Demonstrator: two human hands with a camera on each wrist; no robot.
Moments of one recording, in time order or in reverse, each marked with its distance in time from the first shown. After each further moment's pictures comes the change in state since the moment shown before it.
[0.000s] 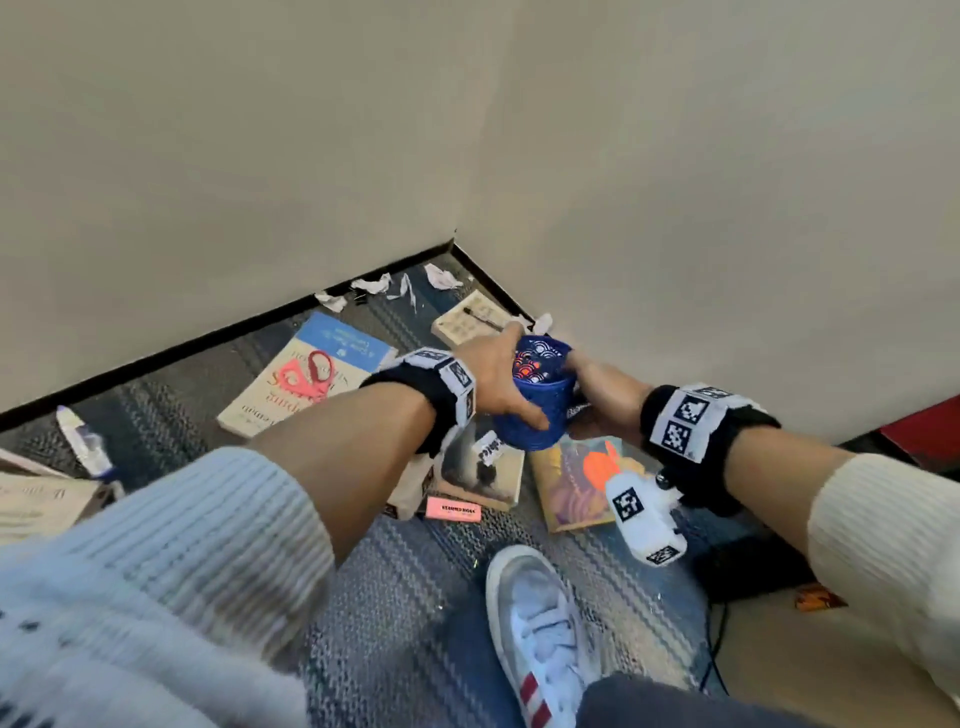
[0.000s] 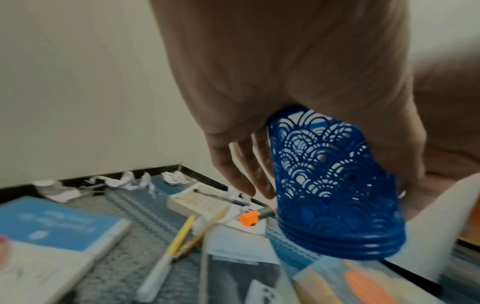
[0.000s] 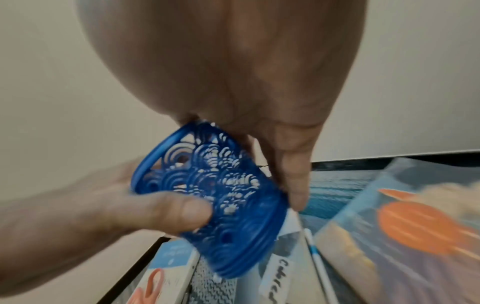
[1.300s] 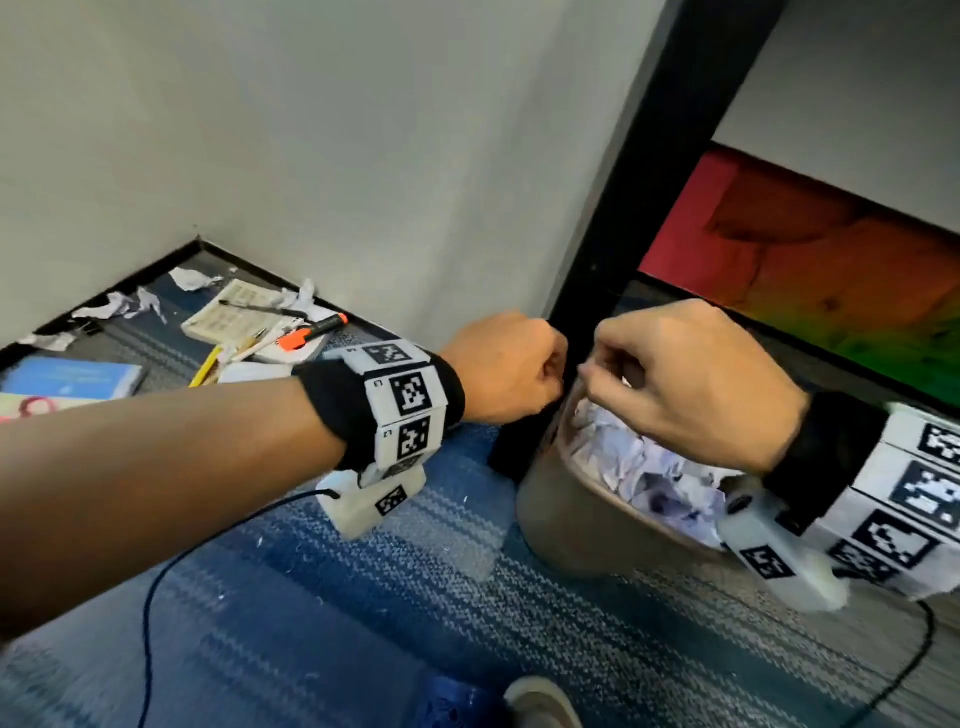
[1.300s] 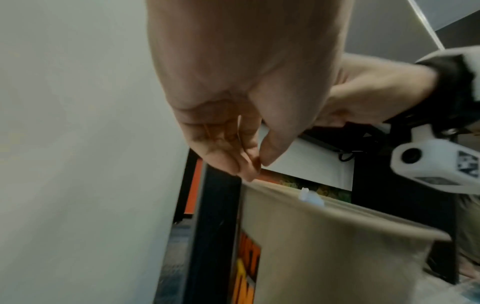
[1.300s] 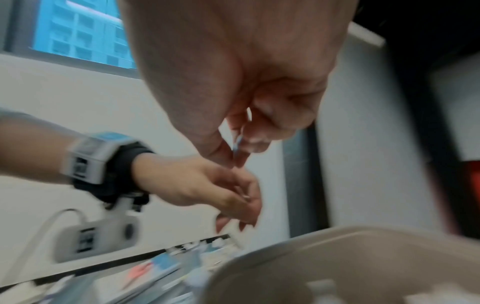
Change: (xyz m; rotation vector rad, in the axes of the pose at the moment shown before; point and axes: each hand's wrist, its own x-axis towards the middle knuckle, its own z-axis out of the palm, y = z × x) left_hand -0.028 0.301 0.144 0.333 -0.134 0.565; right_hand -0.222 0.198 -0.218 -0.937 0.605 -0.624
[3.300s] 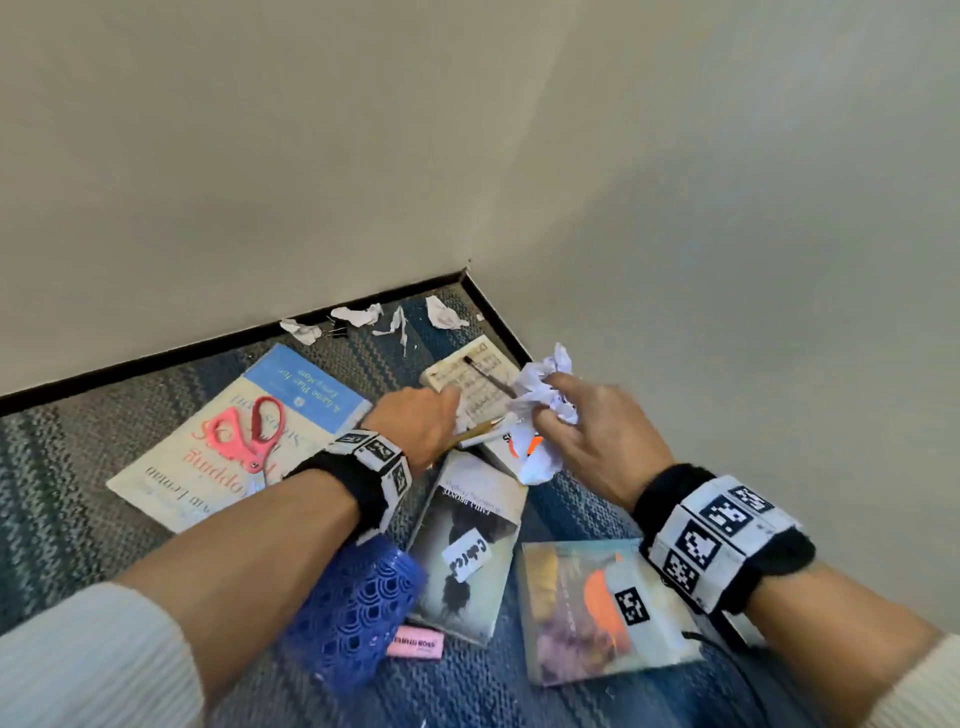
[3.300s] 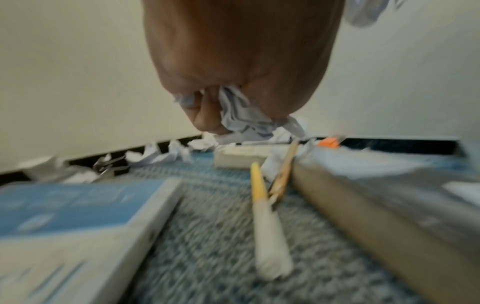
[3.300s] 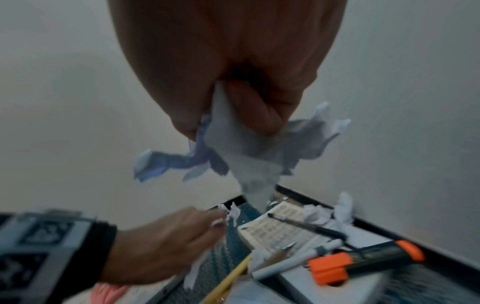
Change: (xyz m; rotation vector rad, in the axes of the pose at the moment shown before) left_hand -0.131 -0.408 0.017 0.236 0.014 -0.705; right_hand 0.334 -0.201 0.183 0.305 -0.155 -0.188
